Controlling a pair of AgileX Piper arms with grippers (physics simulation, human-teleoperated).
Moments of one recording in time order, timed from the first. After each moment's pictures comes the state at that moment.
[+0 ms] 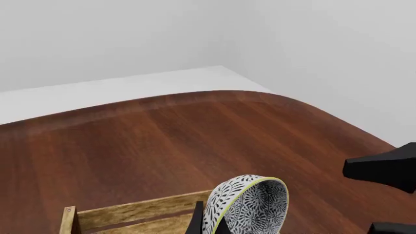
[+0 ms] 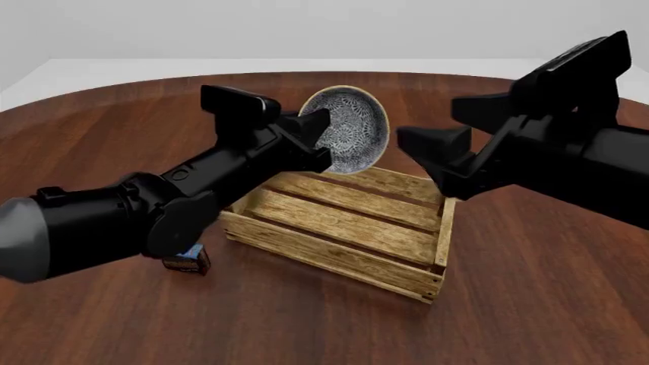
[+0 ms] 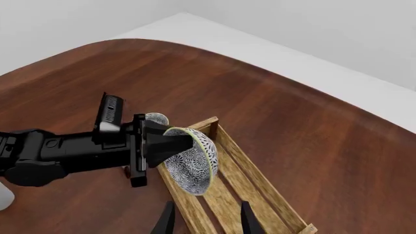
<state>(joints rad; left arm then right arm) -0.69 1.47 -0.89 -0.47 -0.15 0.64 0.94 -0.89 0.28 -0.05</state>
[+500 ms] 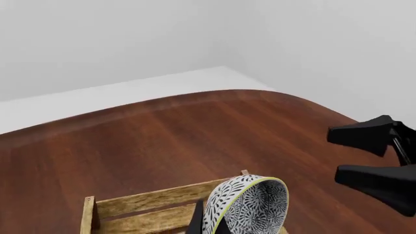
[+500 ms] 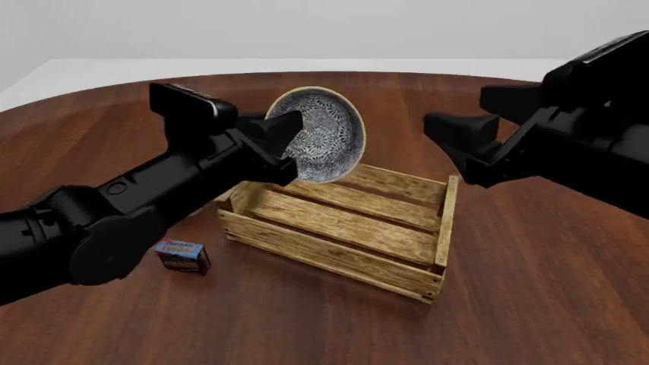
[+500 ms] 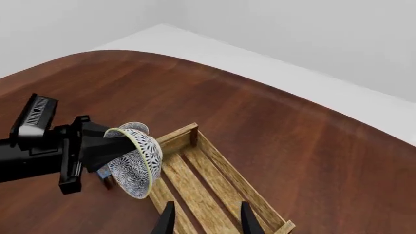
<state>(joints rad) -0.69 1.27 -0.78 -0.38 -0.11 0.56 0.90 -0.87 0.25 -0.07</state>
